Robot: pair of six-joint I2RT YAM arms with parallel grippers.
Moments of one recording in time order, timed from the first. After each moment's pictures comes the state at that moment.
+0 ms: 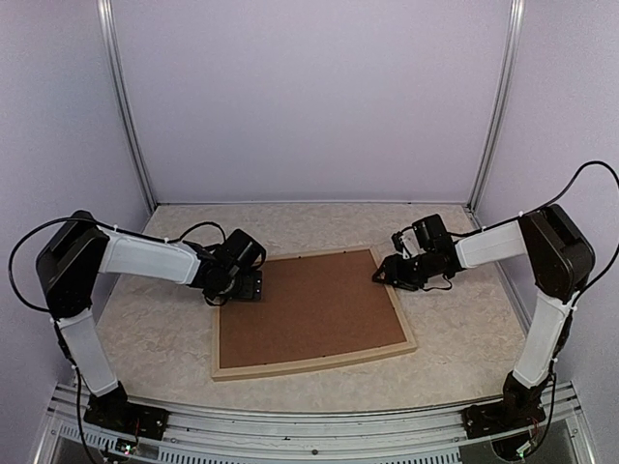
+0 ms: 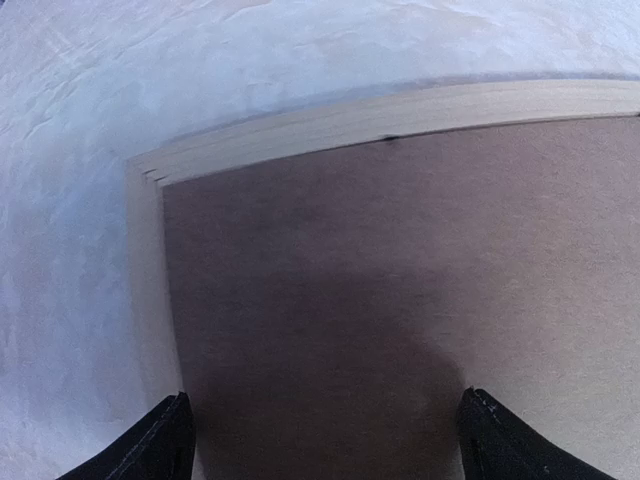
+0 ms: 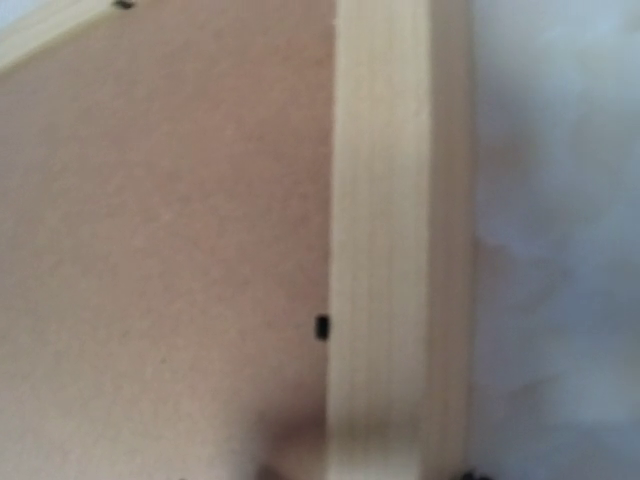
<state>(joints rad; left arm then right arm) -0.72 1.80 1.02 -0.26 -0.44 -0.56 0.40 1.86 0.98 0.01 -0.42 0.47</state>
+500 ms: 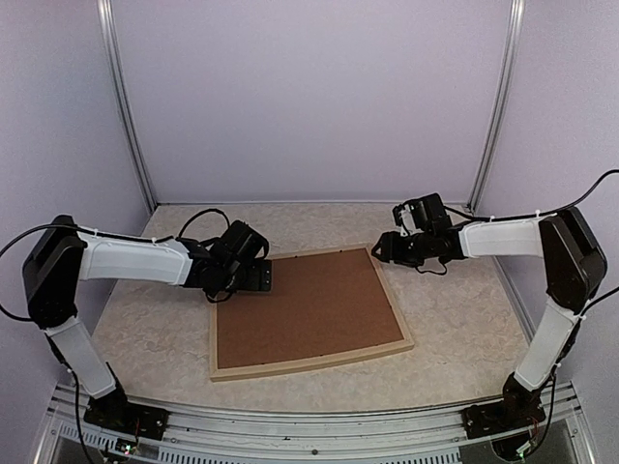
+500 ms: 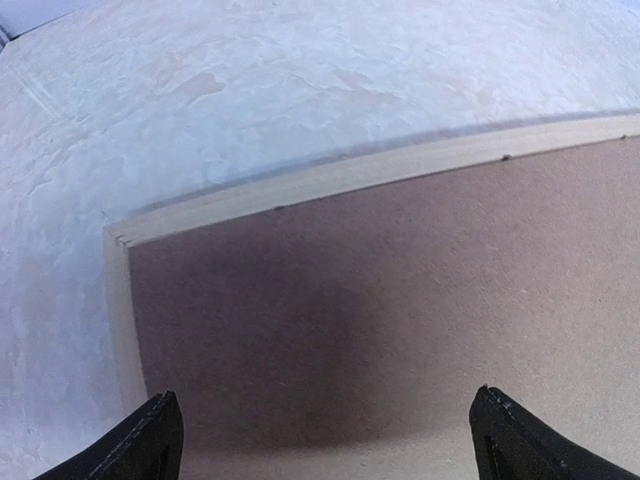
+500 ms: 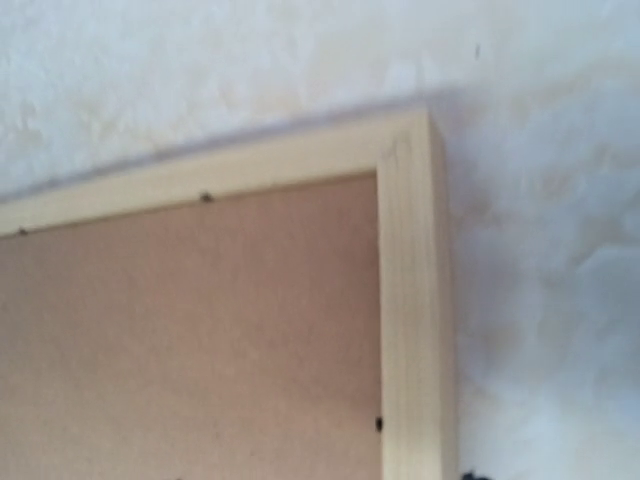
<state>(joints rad) -0.79 1.73 1.06 -0.26 -0.49 -0.56 0.45 1.76 1.08 -0.06 -0.17 0.47</state>
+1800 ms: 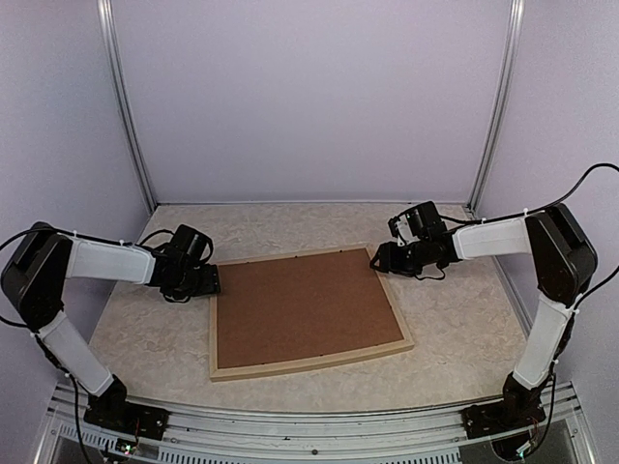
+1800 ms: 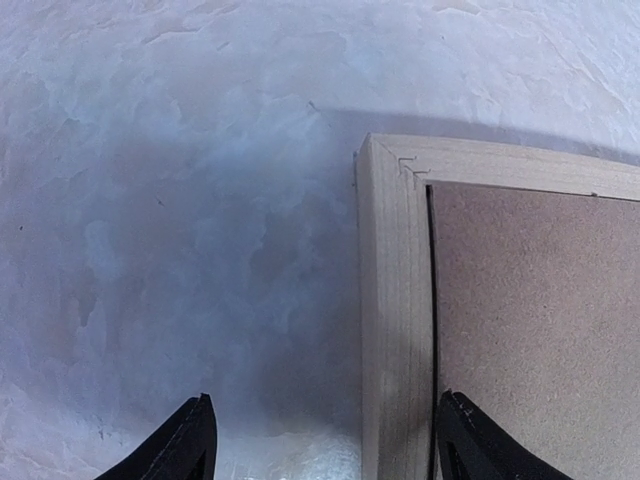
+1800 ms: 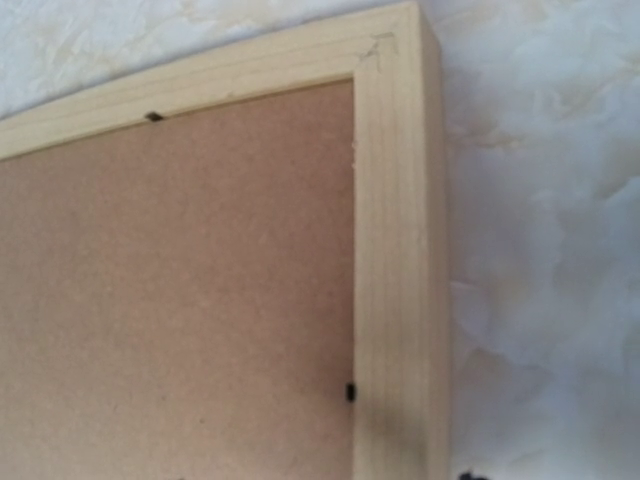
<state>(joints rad) -0.44 1.62 0.81 -0.19 -0.27 -0.56 0.44 1.83 1.09 -0.09 -0.22 0.44</state>
